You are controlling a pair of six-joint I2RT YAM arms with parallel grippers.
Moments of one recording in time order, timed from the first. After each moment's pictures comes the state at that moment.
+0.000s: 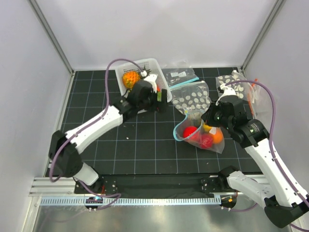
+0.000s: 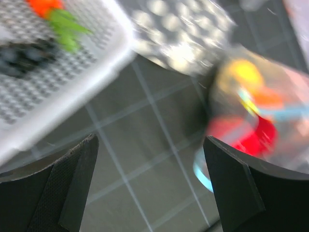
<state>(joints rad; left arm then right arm) -0.69 1.60 1.40 -0.42 -0.05 -0.42 0.44 0.89 1.11 -0.85 0.11 0.49</state>
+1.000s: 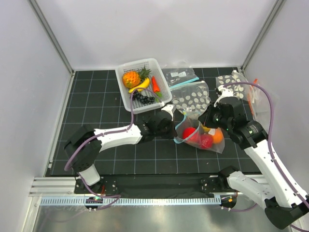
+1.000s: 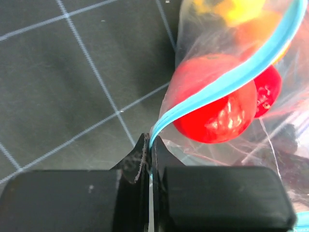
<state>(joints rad) -0.99 1.68 1.06 -0.06 -0.04 -0.71 0.44 0.87 1.07 -0.81 0.03 0.50</state>
